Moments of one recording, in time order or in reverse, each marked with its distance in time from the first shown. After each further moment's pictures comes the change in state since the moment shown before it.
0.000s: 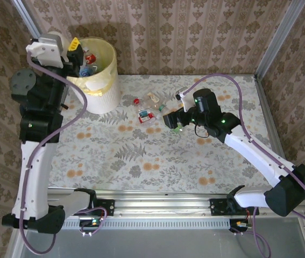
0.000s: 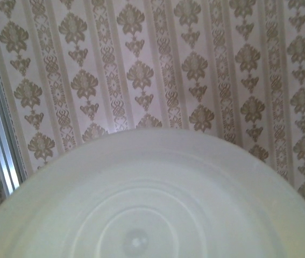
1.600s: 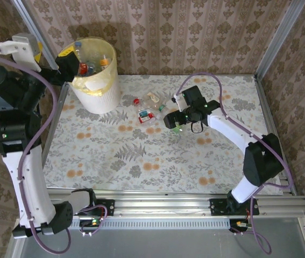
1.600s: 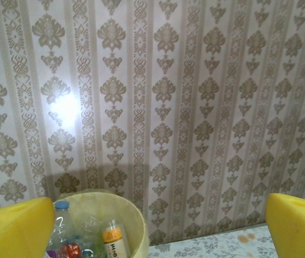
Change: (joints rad) left arm 0.242 -0.008 0.262 -0.417 0.408 -0.269; right arm -0.090 0.354 0.137 -0.184 -0.014 -0.004
